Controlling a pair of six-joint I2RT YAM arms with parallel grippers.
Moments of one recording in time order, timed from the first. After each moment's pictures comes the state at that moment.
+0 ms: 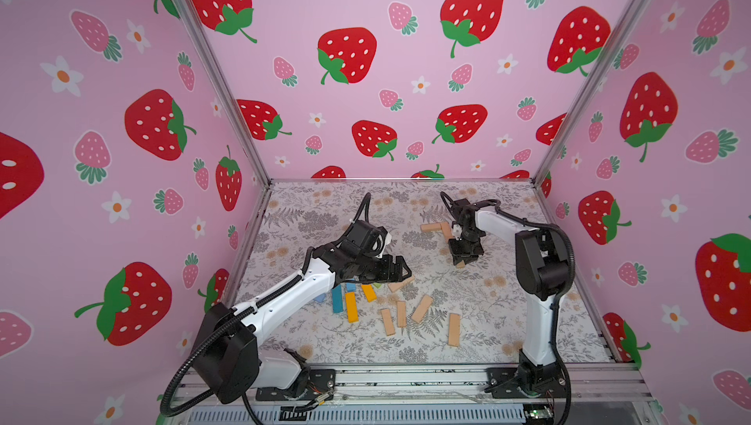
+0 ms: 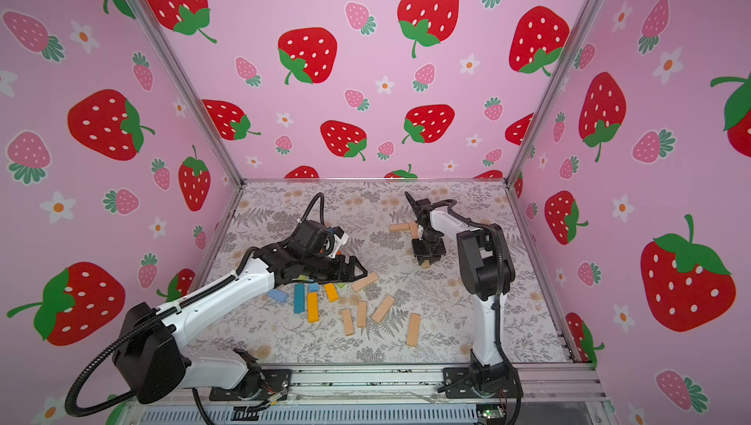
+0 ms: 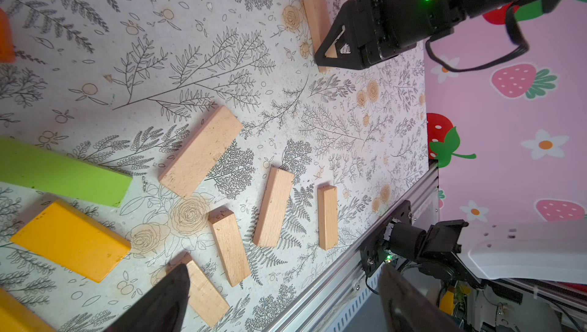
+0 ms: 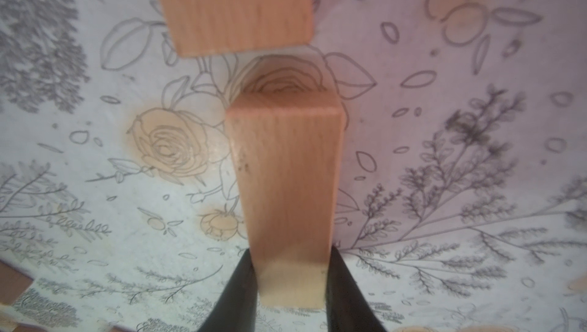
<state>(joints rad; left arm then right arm) -0.63 1.37 1.02 -0.58 0.42 -0.60 0.42 2.08 1.52 -1.04 -0.08 0.20</state>
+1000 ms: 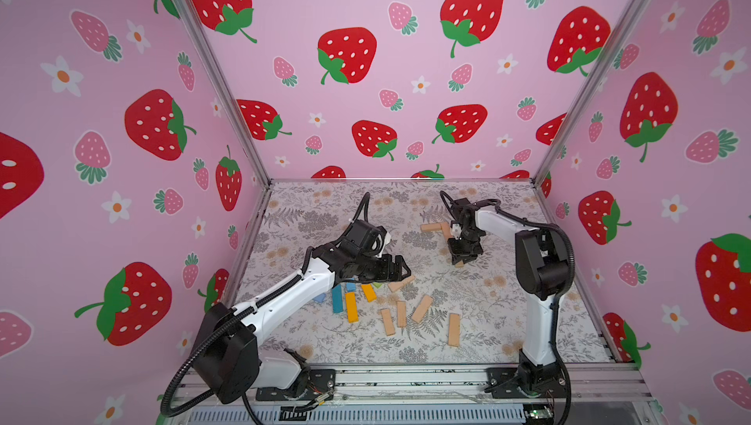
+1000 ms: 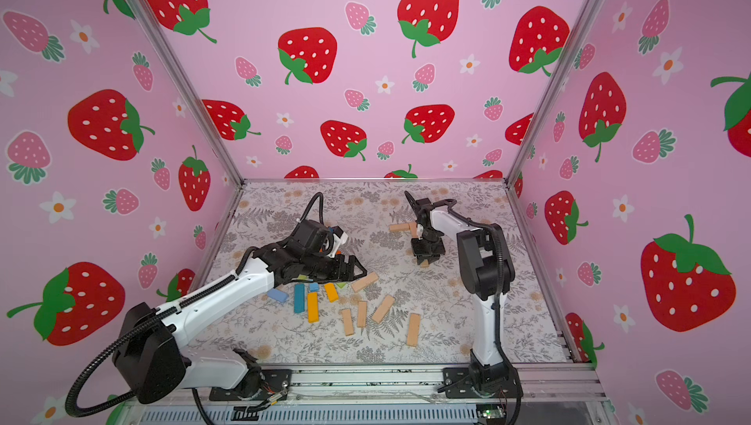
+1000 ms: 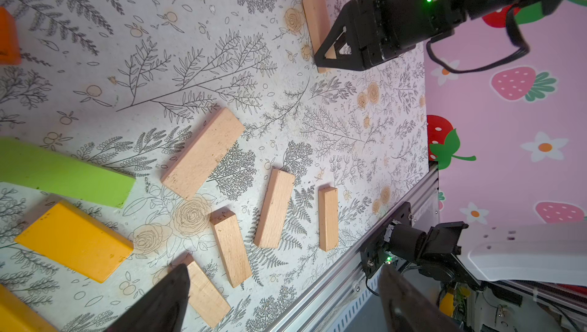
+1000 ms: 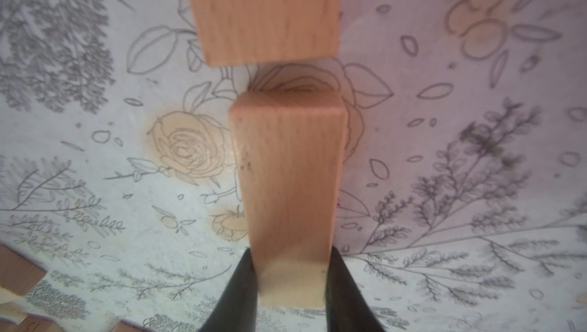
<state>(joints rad) -0.62 1.37 1.02 -0.58 0.42 -0.60 0.42 2.08 1.53 -1.04 -0.10 0.17</state>
